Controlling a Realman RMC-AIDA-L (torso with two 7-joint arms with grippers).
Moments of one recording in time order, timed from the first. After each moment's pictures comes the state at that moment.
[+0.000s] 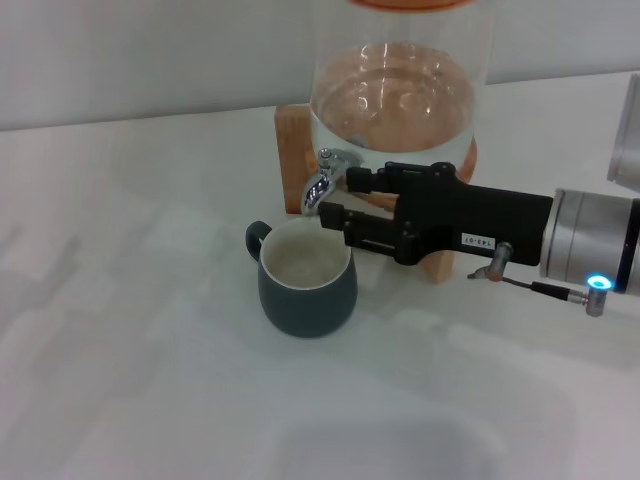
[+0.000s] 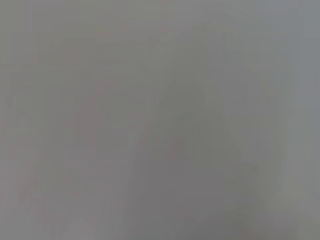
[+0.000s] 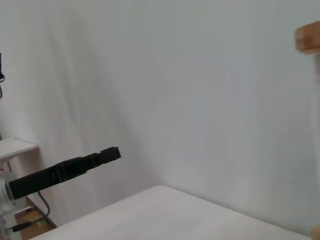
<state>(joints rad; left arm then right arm) -0.20 -2.08 1.00 0.64 -2.17 -1.30 2.07 0.05 2.01 -1.66 -1.38 1.84 0.92 -1.50</state>
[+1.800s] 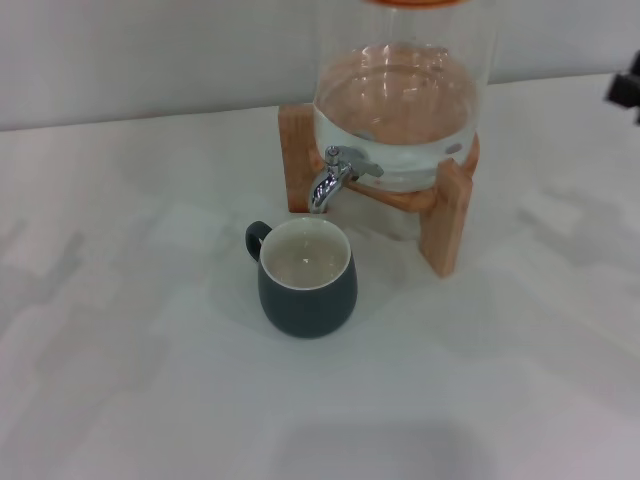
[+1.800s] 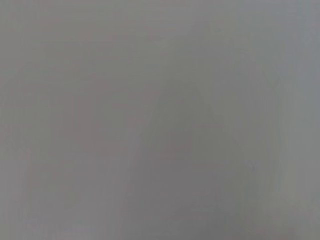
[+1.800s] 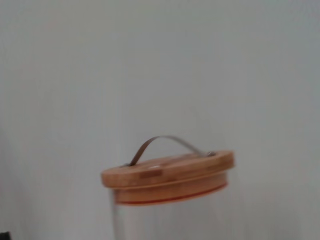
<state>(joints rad) -0.21 -2.07 1.00 0.64 -2.17 -1.29 2.06 0.01 2.00 -0.90 -1.21 1.88 1.45 -1.57</state>
